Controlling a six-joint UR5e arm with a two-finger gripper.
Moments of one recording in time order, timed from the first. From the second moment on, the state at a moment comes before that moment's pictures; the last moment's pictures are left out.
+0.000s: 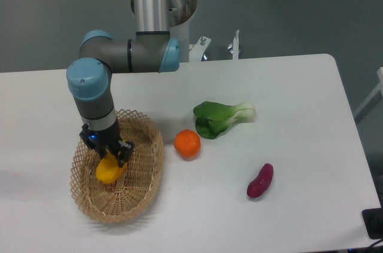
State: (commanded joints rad) arm 2.00 -1.96 -1.85 -0.66 1.57 0.44
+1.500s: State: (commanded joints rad) arm 2.27 -1.85 -1.72 -0.95 1.58 0.81
